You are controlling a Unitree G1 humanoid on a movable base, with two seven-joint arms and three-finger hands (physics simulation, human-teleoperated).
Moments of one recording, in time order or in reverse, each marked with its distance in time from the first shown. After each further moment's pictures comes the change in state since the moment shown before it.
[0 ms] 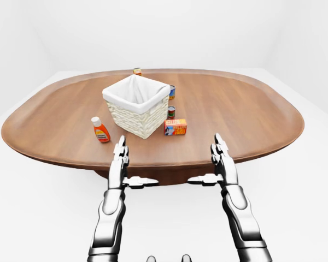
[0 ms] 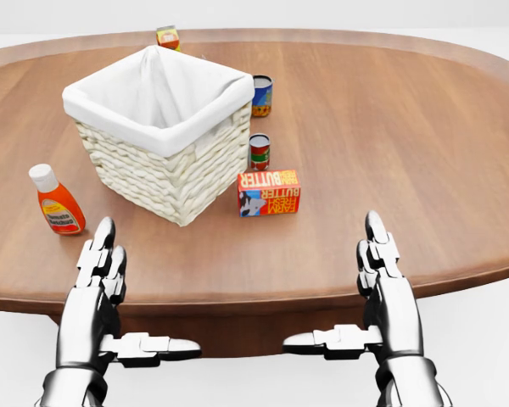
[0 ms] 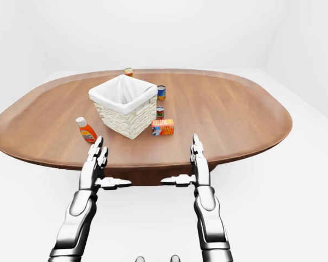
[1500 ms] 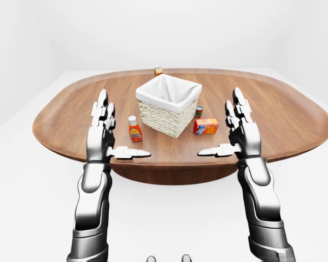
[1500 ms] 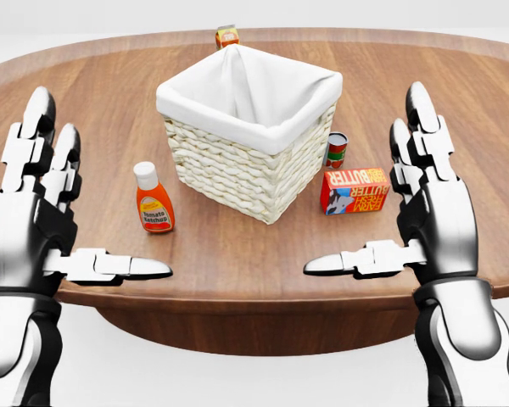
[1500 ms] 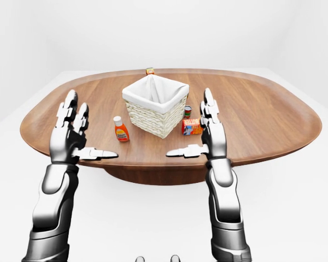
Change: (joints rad) left arm -0.196 0.074 0.088 -0.277 -0.050 0.089 -0.048; right arm -0.201 -0.087 -0.090 -0.259 0.018 0.079 0.070
